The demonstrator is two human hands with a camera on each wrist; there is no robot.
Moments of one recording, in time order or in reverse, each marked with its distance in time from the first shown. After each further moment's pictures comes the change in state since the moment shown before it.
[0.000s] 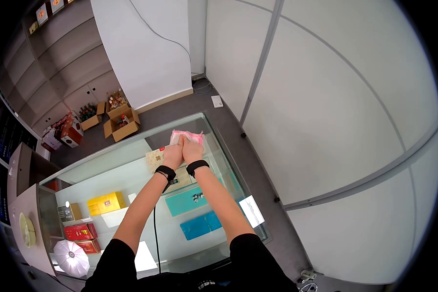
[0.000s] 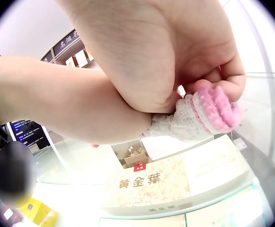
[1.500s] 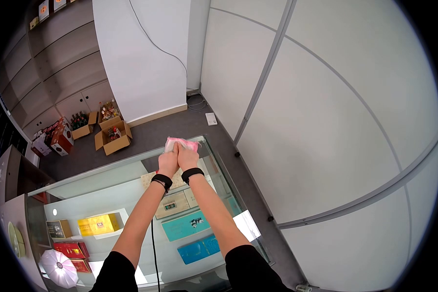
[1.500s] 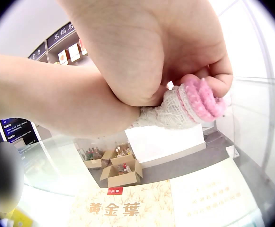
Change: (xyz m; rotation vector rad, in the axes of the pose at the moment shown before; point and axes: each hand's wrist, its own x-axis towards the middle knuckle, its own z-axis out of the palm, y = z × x) left_hand 0.064 -0.036 0.022 -0.038 0.178 -0.062; right_hand 0.069 -0.010 -0.001 -0.041 0.059 -0.035
